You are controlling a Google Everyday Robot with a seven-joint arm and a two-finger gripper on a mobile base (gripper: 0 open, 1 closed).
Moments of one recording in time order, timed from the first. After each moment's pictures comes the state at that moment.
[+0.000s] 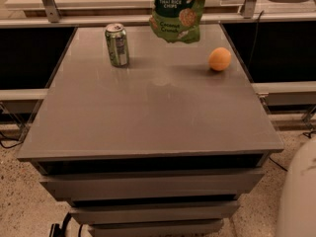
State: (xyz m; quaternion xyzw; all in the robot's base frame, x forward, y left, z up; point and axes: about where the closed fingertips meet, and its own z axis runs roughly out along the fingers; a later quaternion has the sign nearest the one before) arm 0.695 -0.066 1.070 -0.47 0.62 0.32 0.55
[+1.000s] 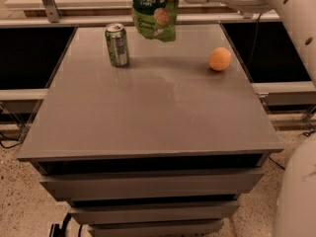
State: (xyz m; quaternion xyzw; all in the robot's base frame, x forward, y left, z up) arm 0.742 -0.009 1.059 -0.40 0.64 0.31 0.58
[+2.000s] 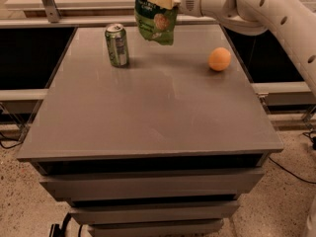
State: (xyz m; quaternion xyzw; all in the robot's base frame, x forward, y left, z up) arm 0.749 -0.010 1.045 -0.36 0.63 0.28 0.63
